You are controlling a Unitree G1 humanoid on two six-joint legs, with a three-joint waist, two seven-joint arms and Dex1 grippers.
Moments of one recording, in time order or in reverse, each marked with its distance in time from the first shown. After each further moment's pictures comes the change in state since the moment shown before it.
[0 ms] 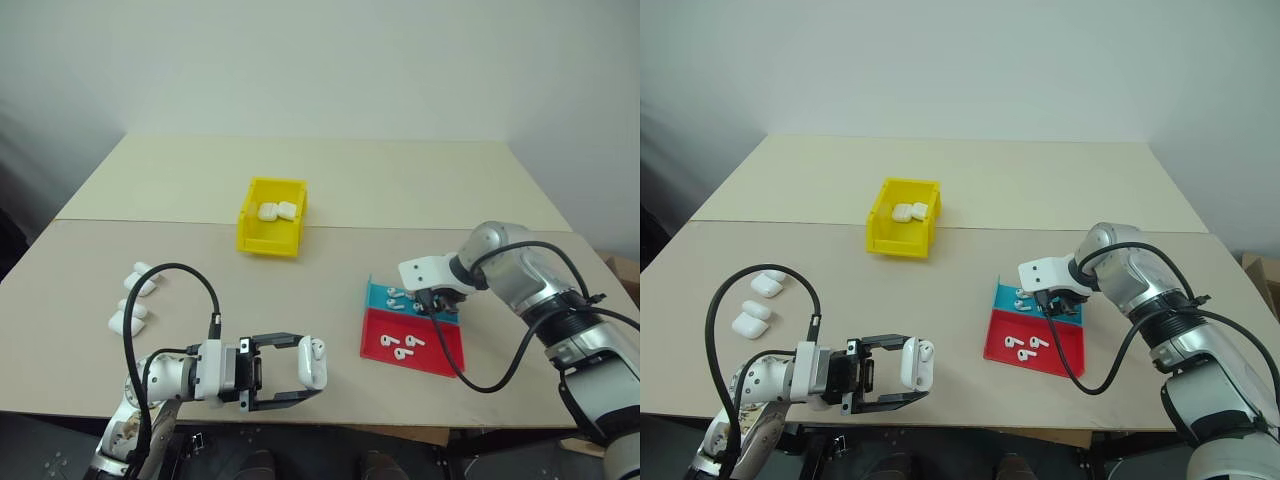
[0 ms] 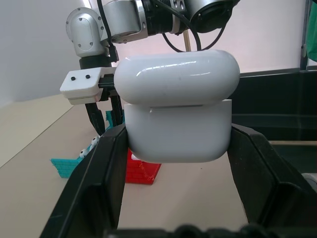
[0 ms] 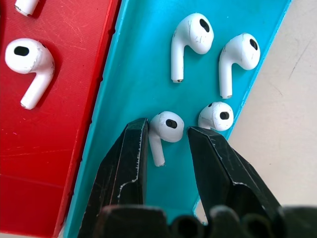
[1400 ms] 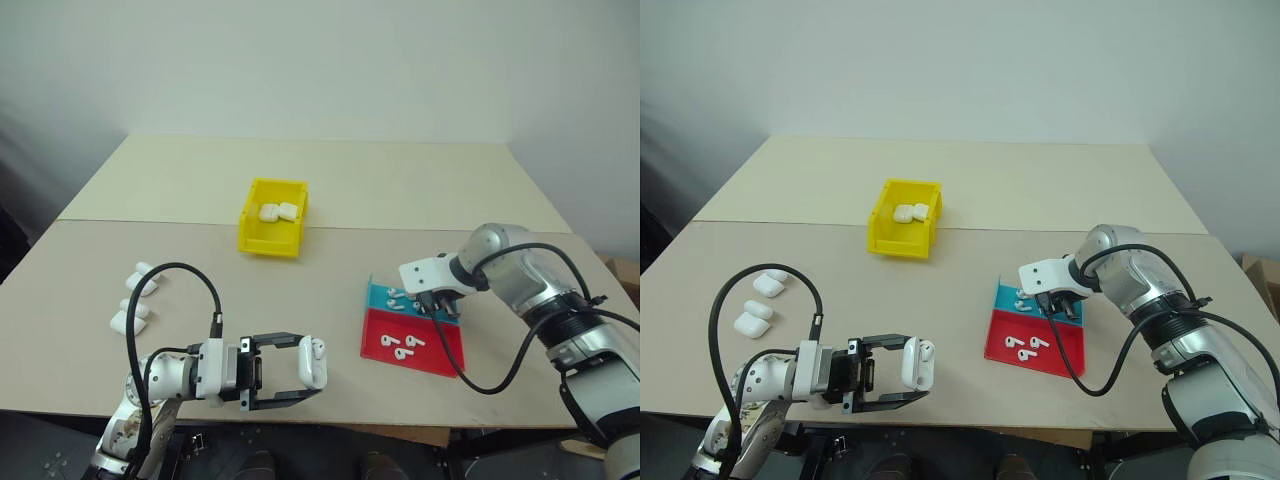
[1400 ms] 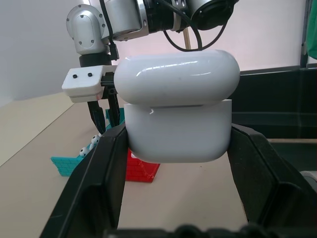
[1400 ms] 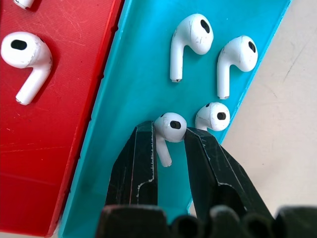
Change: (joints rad) left arm -0.007 0.011 -0.009 0.009 0.001 0.000 0.007; right arm 0.012 -0.003 -0.005 0.002 -0.013 -0.045 -0.020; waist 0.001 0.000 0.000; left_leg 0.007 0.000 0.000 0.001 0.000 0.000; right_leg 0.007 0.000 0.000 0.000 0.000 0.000
